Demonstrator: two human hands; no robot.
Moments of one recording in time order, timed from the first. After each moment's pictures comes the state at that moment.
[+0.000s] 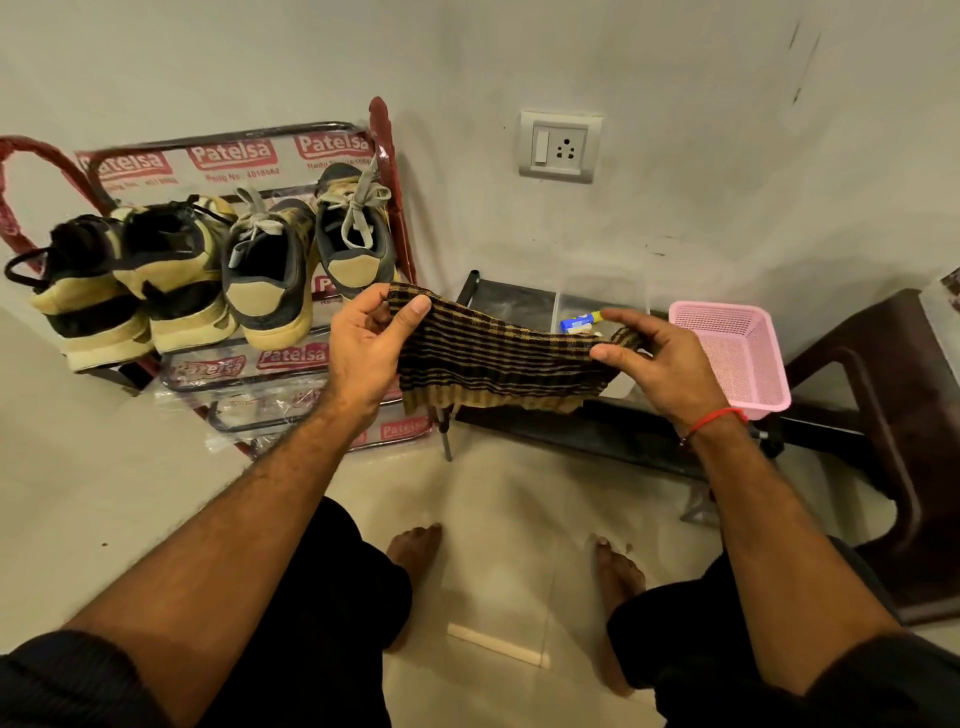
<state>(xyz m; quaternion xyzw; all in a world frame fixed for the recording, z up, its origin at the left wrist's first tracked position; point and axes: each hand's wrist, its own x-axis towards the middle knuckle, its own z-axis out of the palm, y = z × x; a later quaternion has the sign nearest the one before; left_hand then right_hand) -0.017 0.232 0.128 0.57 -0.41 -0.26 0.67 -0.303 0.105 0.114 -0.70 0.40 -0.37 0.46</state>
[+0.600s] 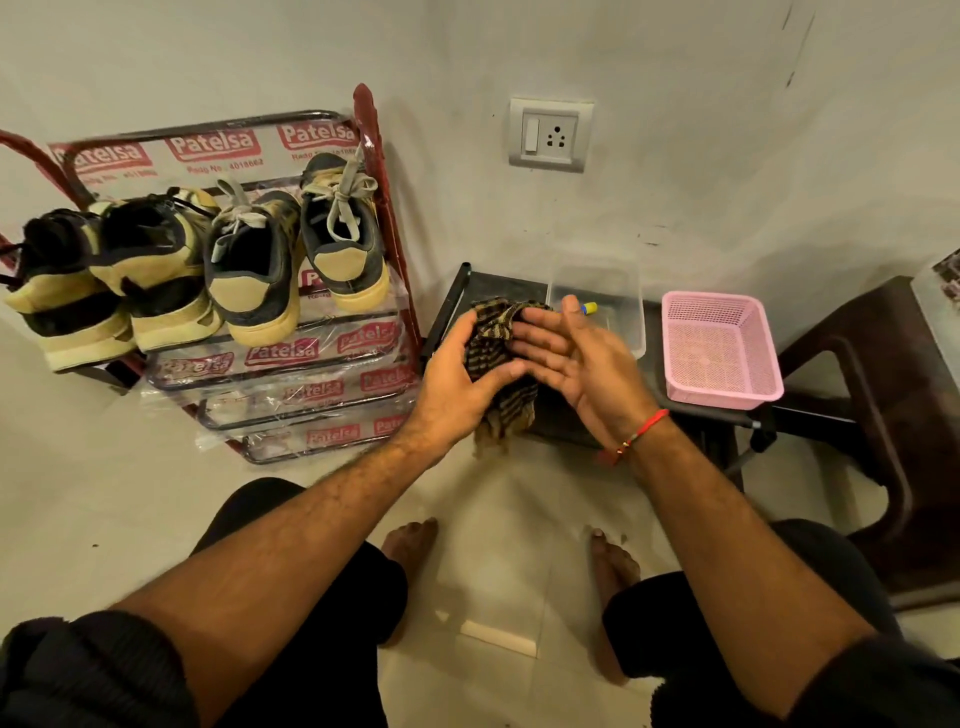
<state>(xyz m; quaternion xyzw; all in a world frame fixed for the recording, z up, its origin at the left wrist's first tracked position) -0.095 0.222 0.102 0.59 -0.49 -0.33 0.55 -0.246 0.152 0.126 -0.50 0.34 -0.36 0.71</state>
